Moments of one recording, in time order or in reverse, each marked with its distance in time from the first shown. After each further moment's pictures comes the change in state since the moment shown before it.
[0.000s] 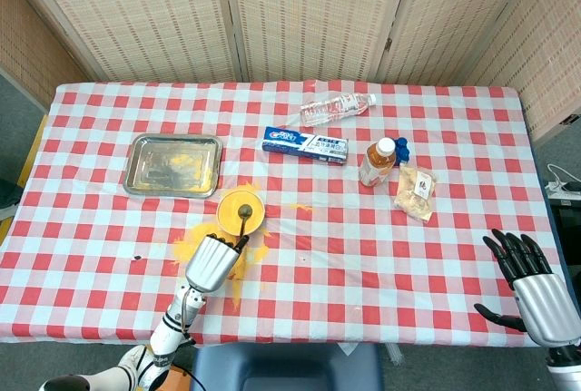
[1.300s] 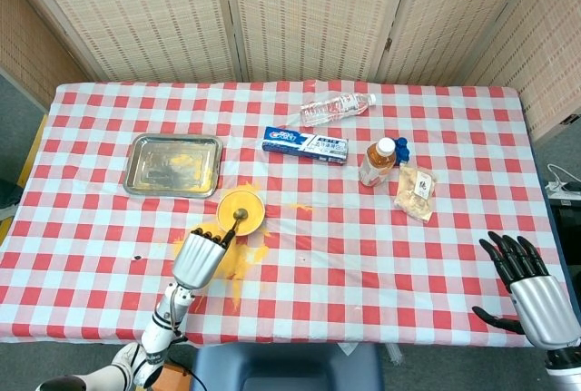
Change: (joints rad) left arm 0.005 0.007 -0.024 0.052 0.013 0.096 -0.021; right arm -0.001 -0.002 -0.009 0.001 -0.019 0.002 -0.006
